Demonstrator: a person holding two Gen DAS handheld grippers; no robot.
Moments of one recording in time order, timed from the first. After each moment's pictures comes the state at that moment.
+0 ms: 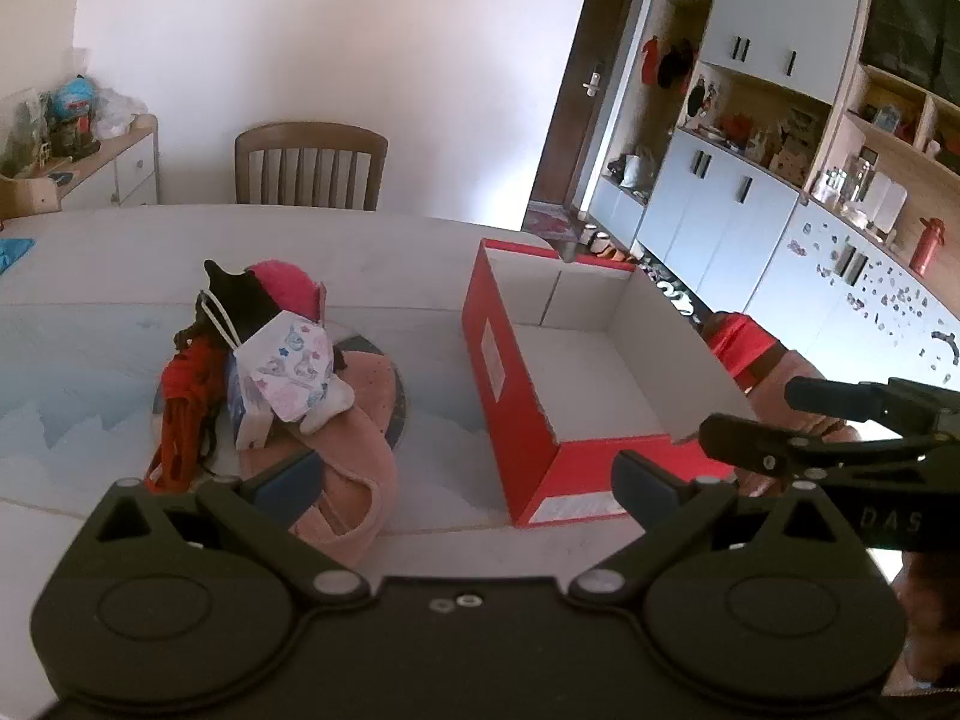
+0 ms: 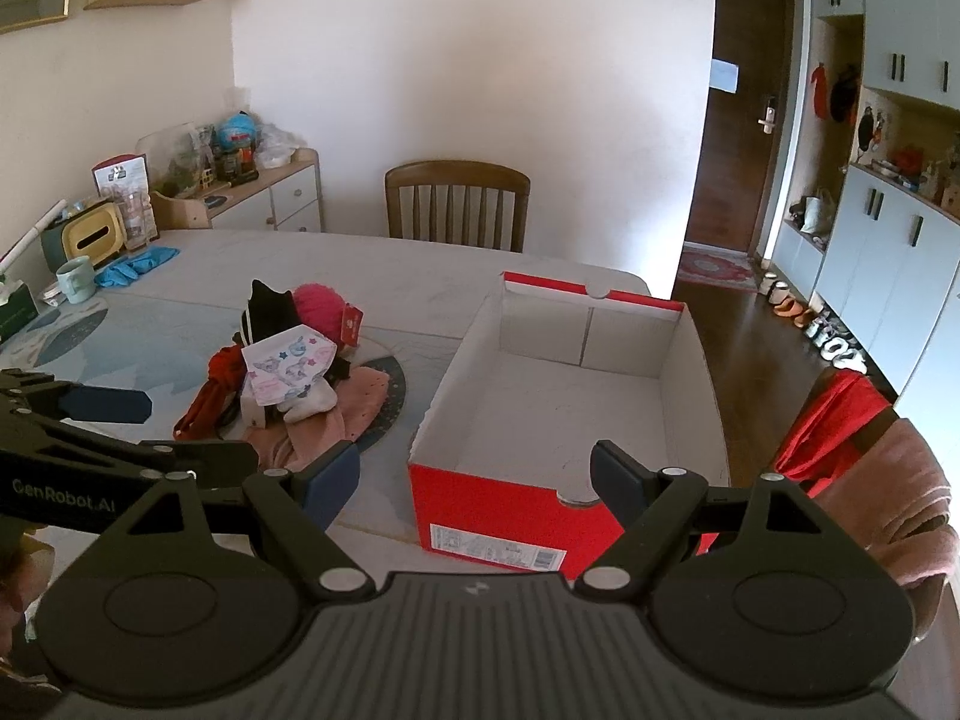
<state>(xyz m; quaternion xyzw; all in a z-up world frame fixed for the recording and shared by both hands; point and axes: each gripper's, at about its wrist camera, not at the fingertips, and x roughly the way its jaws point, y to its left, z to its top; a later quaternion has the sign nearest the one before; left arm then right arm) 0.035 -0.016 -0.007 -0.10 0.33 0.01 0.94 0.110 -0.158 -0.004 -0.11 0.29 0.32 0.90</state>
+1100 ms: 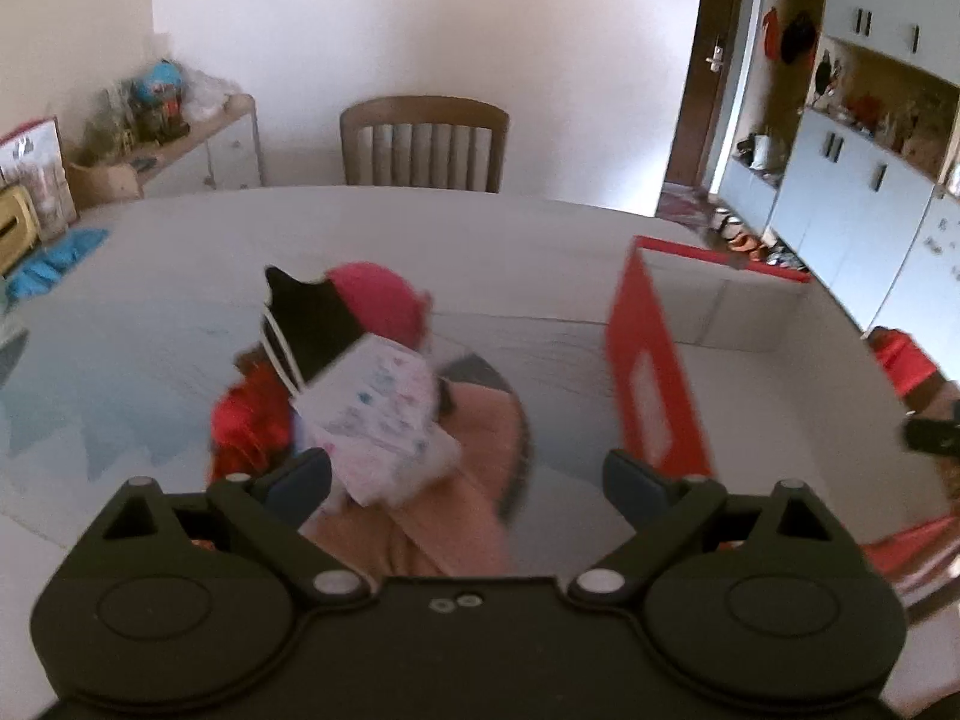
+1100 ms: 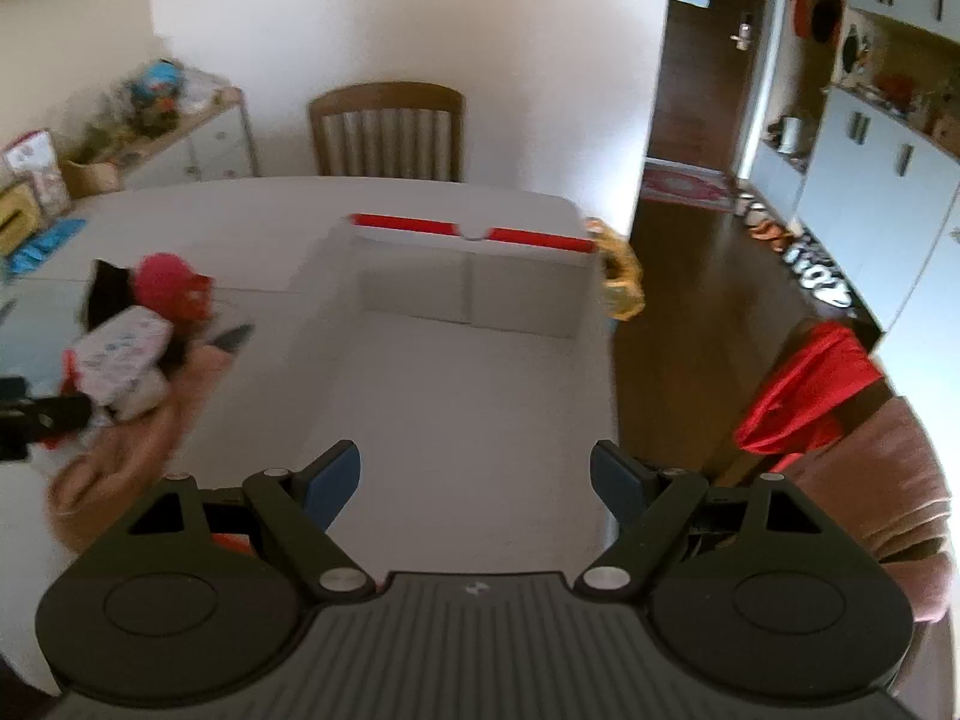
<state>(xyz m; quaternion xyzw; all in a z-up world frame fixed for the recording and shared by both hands) 0.136 0.015 -0.042 -0.08 0.37 0.16 0.91 0.265 -0.183 -0.041 -0.13 0.36 0.27 0.88</state>
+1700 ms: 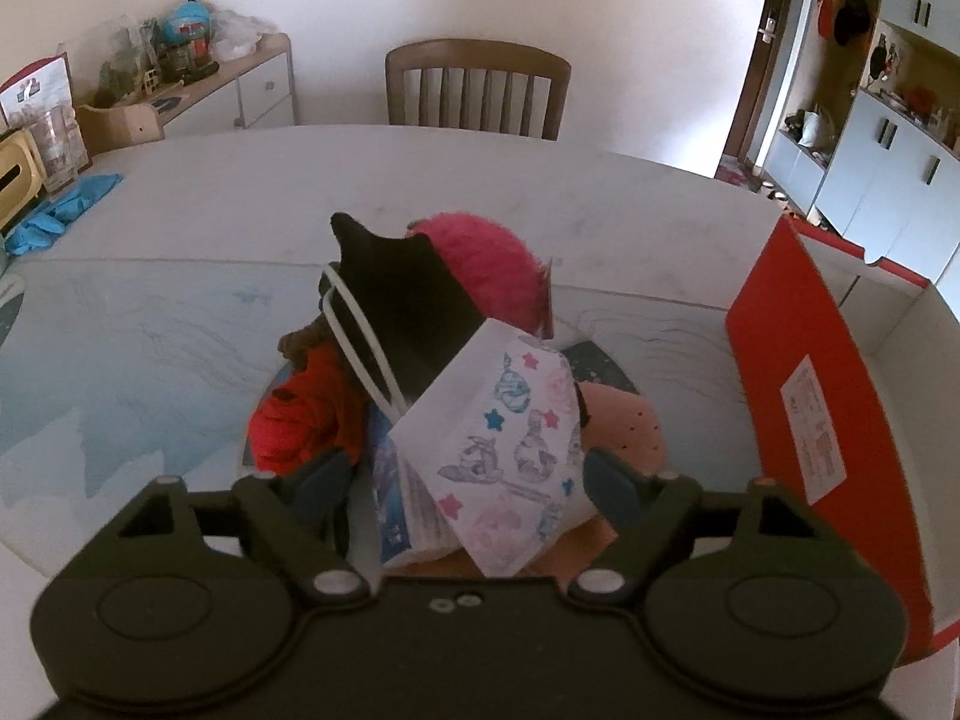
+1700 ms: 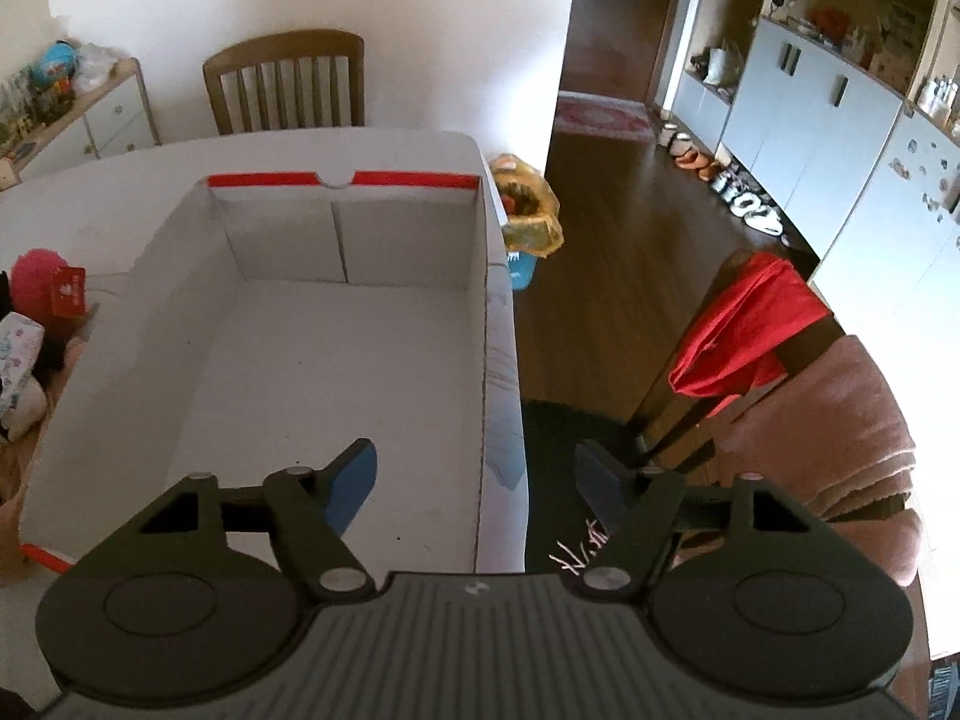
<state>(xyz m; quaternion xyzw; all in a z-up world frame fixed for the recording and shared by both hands) 0.174 0.090 -0.086 -0.11 0.41 0.19 0.89 0.313 -0.187 -0.070 -0.14 0.43 0.19 0.87</state>
